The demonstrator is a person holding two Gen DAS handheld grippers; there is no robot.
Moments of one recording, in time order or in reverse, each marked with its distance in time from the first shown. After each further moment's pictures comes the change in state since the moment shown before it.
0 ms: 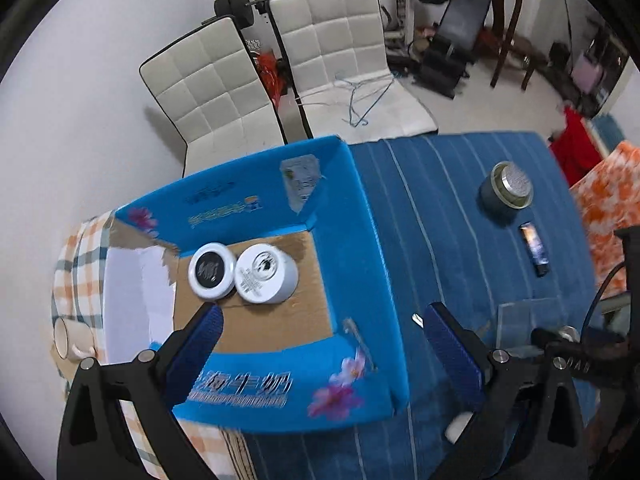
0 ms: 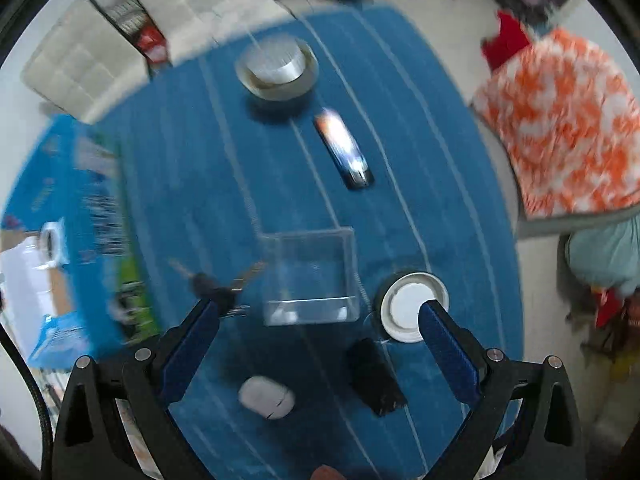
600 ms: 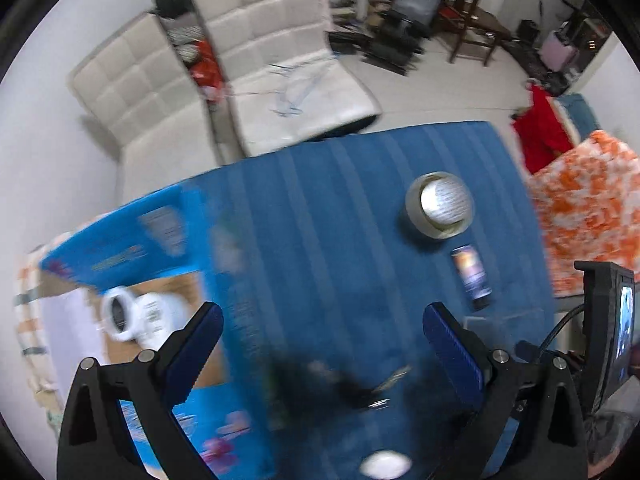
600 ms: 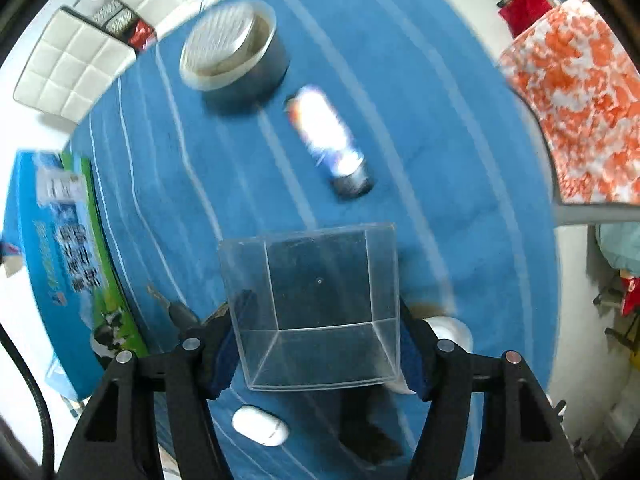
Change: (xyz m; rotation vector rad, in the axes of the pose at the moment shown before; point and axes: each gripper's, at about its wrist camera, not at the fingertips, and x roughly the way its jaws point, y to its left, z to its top) left arm 0.032 -0.093 0.073 0.057 0.112 -0.207; right arm 0.018 -0.047 0.039 0.020 0.015 0.073
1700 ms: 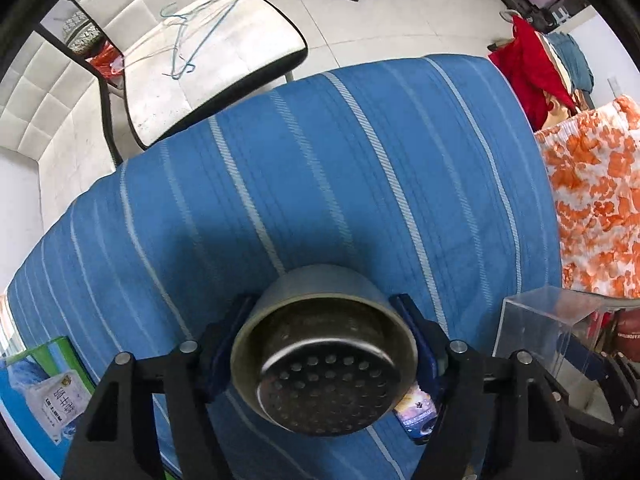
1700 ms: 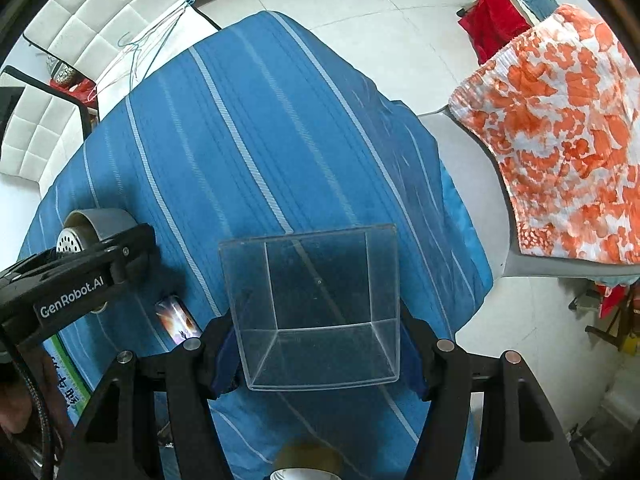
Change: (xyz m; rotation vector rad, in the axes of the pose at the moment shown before) left arm 0.160 -0.098 0.089 0.108 0.256 -0.042; right arm 0.015 -0.084 0.133 0.067 -0.010 -0.098
